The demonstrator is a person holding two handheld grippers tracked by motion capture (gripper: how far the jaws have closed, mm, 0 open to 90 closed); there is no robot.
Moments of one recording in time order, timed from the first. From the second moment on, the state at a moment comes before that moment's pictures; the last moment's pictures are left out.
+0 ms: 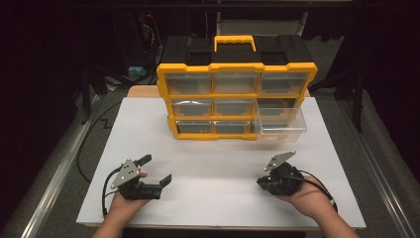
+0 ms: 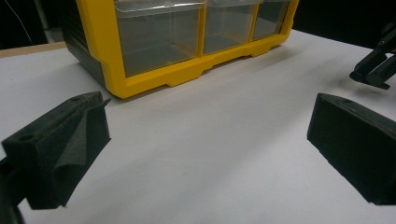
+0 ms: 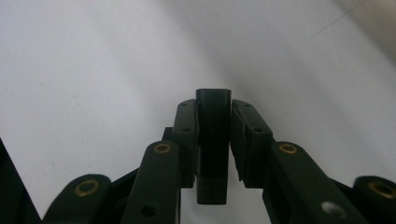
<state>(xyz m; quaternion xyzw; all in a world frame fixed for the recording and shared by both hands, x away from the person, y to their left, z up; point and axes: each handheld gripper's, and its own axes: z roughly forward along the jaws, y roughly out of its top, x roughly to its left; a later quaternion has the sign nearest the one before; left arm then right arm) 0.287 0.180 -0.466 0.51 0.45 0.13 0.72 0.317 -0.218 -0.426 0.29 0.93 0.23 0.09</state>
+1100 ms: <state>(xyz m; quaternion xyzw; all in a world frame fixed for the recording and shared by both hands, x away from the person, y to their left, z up) 0.285 0.178 -0.467 0.52 0.44 0.13 0.72 0.318 -0.235 -0.390 0.27 0.94 0.20 0.07</state>
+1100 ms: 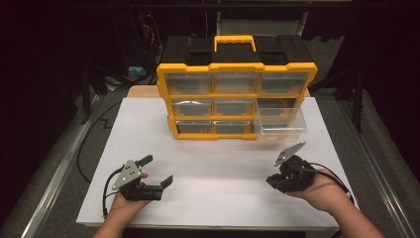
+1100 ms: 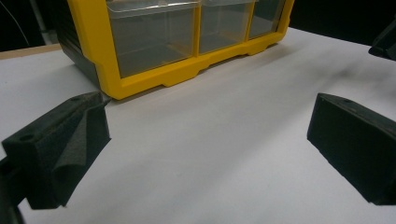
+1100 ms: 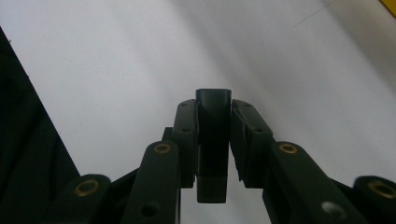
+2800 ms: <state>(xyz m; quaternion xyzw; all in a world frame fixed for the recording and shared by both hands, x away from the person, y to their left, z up) 0.282 0.176 -0.466 0.52 0.43 0.13 0.72 0.325 -0.241 -0.308 0.26 0.95 0.18 0.06</state>
